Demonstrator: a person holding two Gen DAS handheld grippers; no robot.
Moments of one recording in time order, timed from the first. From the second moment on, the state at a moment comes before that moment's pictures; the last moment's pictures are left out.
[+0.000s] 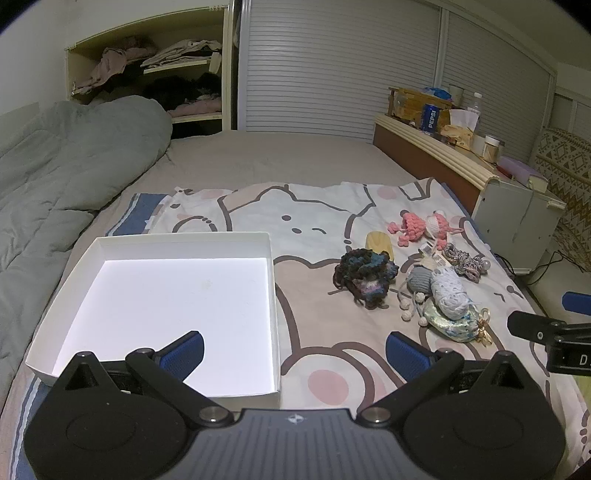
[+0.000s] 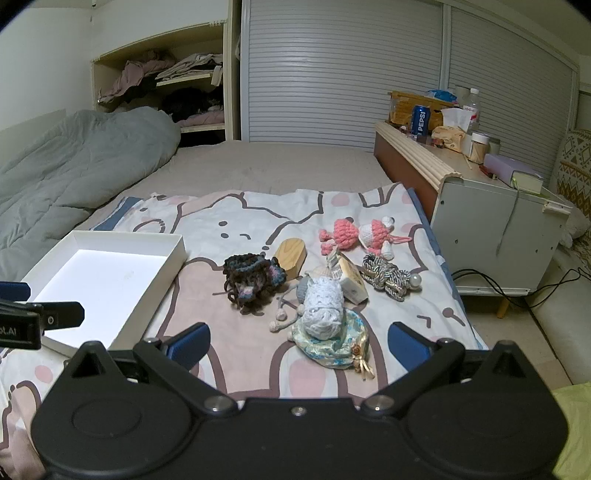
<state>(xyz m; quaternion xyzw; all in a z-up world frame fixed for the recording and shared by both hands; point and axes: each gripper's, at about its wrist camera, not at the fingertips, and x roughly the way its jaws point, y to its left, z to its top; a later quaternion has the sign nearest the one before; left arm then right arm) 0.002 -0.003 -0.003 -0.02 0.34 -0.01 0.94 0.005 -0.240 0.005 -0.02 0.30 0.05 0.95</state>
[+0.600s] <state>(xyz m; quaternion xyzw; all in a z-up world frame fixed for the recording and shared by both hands) 0.001 -0.001 -0.005 -0.02 0.34 -0.02 0.94 0.007 -0.242 0.005 -0.02 0.30 0.05 0.95</state>
